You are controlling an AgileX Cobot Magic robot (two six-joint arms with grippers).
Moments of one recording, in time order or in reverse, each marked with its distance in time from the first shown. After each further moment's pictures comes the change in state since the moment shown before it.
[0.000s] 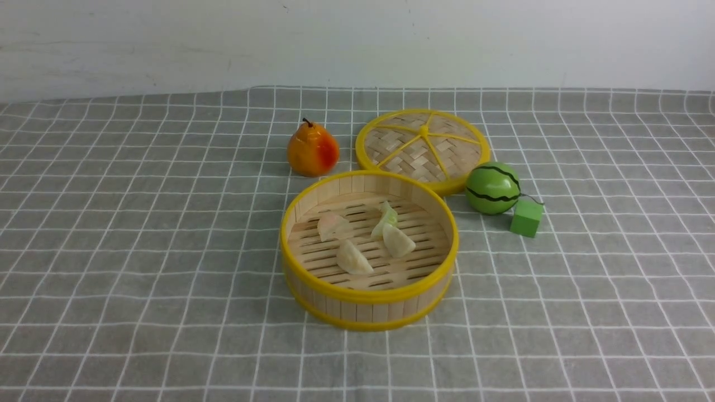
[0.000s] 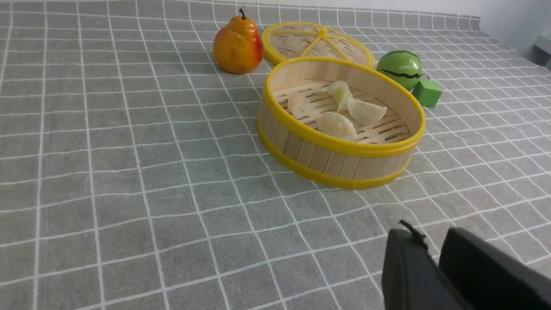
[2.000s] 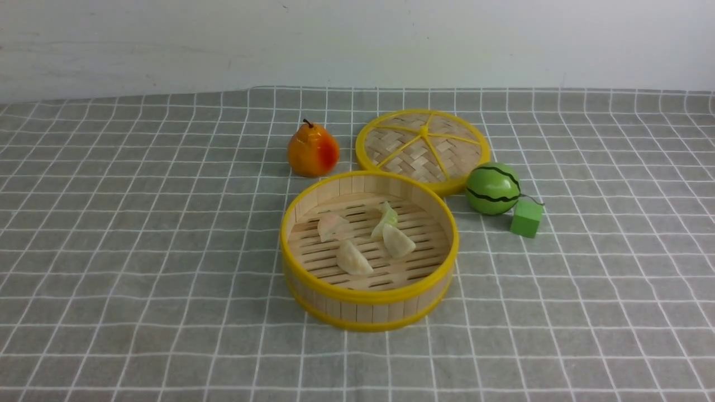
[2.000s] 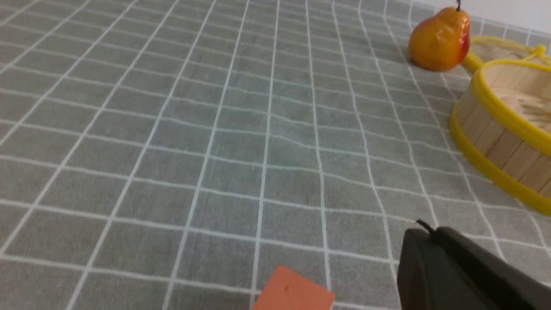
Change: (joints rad) right arm 0.000 0.000 -0.001 0.004 0.003 0.000; left arm 0.368 -0.021 0.433 0.068 -0.400 -0.101
